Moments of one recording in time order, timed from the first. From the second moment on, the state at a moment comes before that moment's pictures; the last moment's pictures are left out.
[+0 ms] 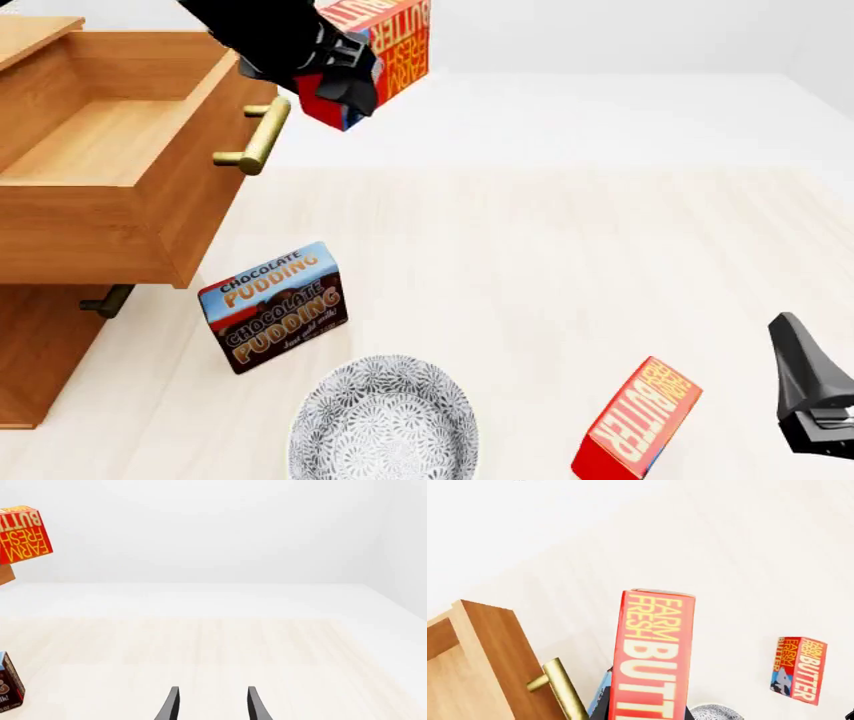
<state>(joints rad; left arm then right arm) -0.53 1.64 -1.81 1.14 0.00 0.00 0.02 0.00 -0.02 0.00</state>
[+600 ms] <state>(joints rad) -0.28 1.47 -1.76 1.21 0.09 0.00 0.03 0.00 -0.03 0.00</state>
